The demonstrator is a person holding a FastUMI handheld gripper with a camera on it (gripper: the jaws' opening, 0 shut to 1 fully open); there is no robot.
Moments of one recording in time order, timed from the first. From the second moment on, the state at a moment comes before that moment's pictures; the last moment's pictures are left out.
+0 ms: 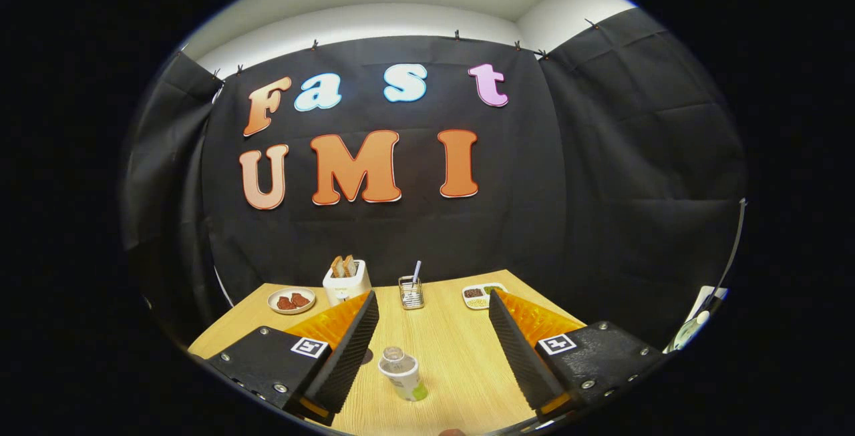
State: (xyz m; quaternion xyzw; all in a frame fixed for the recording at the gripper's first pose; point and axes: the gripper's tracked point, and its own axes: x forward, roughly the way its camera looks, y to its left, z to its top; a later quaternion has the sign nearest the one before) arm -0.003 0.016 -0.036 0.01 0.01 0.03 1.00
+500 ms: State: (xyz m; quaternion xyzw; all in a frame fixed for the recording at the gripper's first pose) arm 0.007 0.036 -0.125 -0.04 0.08 0.05 0.99
